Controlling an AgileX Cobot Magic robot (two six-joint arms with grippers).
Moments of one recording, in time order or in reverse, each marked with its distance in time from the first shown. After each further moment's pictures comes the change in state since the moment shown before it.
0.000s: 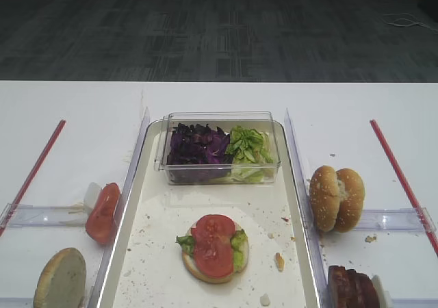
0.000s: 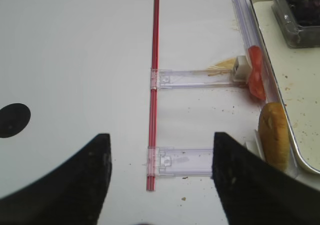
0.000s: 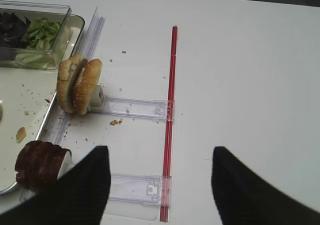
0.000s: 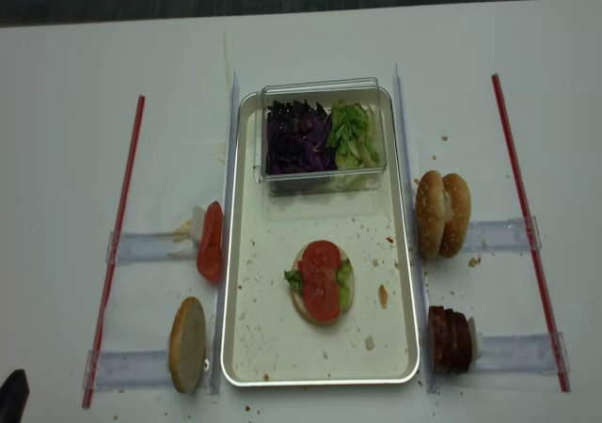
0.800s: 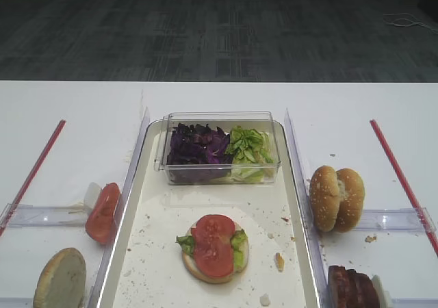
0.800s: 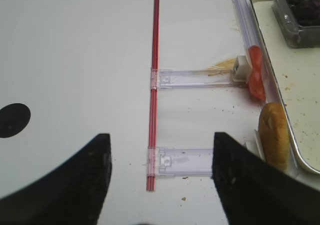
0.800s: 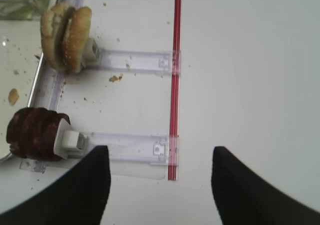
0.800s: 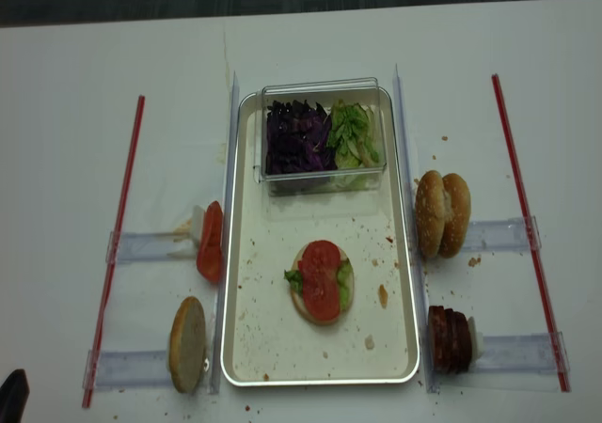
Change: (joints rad) left arm 0.000 0.000 0.000 0.000 0.000 0.000; right arm 0.000 0.288 0.000 0.000 0.002 0.039
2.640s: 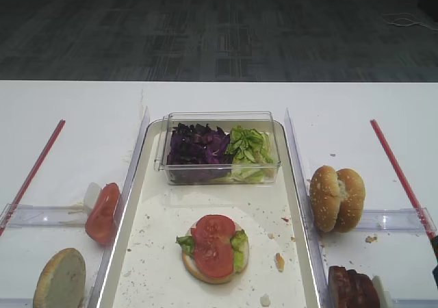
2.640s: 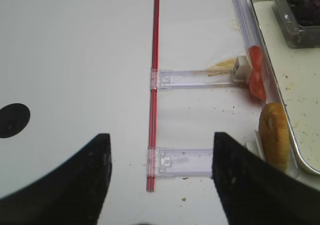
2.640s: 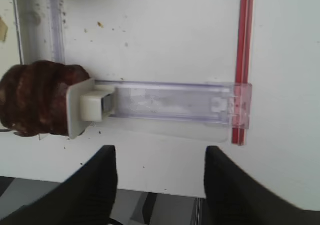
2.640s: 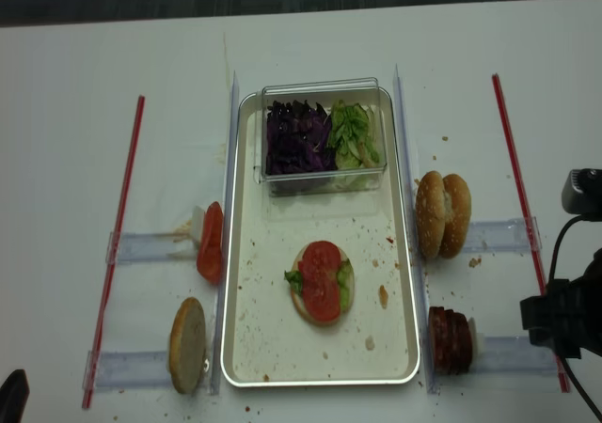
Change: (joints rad) left arm 0.000 0.000 0.000 0.000 0.000 0.000; right arm 0.127 0.691 0.000 0.131 -0.158 0.076
